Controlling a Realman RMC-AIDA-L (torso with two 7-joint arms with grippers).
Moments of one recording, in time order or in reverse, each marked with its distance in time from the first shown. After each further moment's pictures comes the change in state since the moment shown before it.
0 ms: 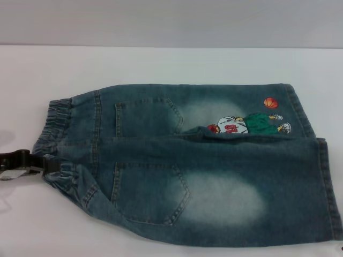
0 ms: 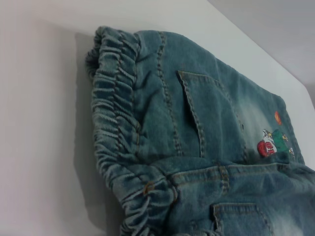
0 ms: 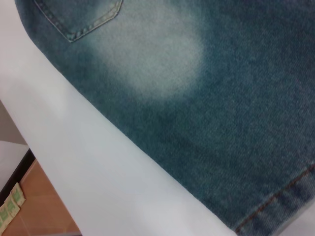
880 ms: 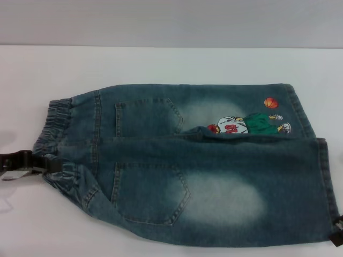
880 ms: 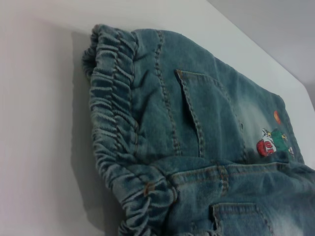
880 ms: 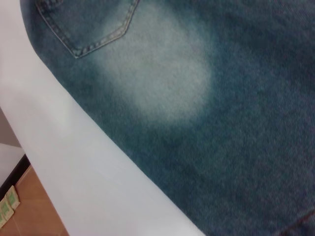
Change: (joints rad) left arm -0.002 -0.005 0.000 -0.005 0.000 -0.006 0.009; right arm 0.036 0.021 -0.001 -0.007 0.008 0.016 0.001
